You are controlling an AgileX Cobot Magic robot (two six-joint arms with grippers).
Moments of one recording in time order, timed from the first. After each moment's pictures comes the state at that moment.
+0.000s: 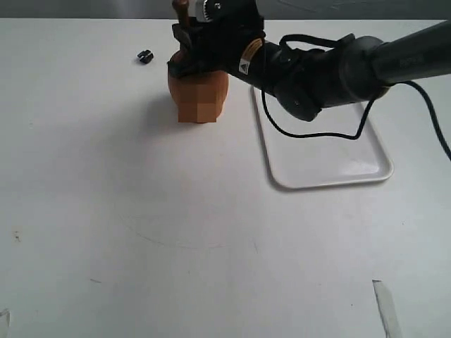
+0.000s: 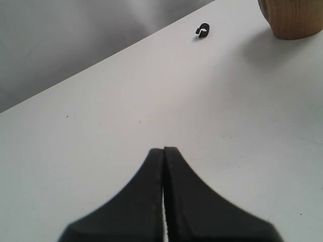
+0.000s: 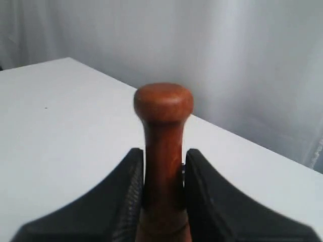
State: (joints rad) left arm 0.02 0.00 0.00 0.07 0.44 0.35; right arm 0.71 2.13 -1.21 -0.31 -0.69 0.21
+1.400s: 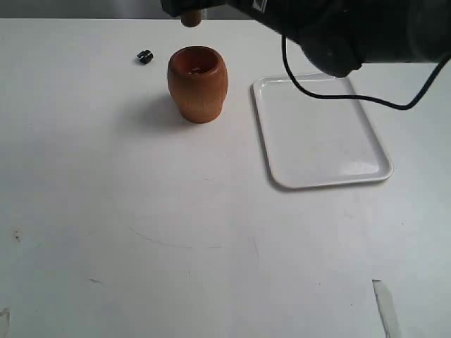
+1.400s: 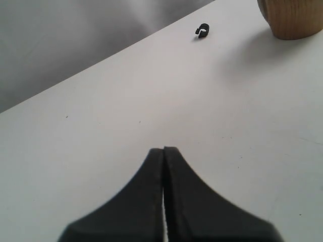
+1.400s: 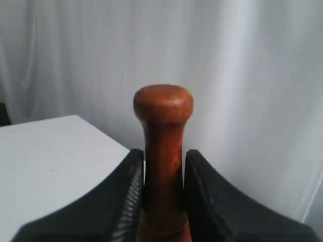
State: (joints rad) left arm 0.02 0.00 0.00 0.07 0.44 0.35; right arm 0.71 1.90 -1.21 -0.35 -0.64 0.20
